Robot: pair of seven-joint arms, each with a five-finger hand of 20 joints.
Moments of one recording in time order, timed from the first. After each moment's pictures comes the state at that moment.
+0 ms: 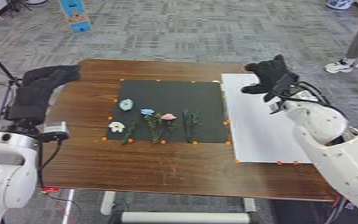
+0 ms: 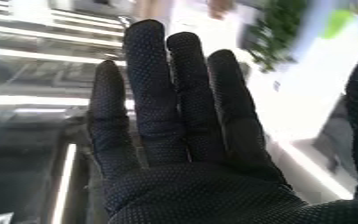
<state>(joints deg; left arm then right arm) 116.3 -37.9 -97.0 -116.7 55.8 19.6 15.2 -71.4 -48.1 66.0 -84.7 -147.5 10.5 -3.9</state>
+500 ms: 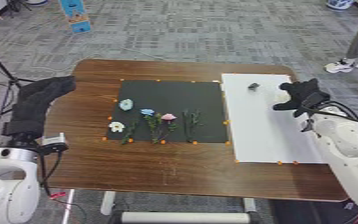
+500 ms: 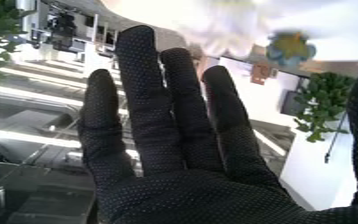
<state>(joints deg) 121.3 -42.2 -98.6 -118.1 56.0 21.5 16.1 -78.5 -48.6 77.5 -78.0 -152.0 3.6 -4.7</state>
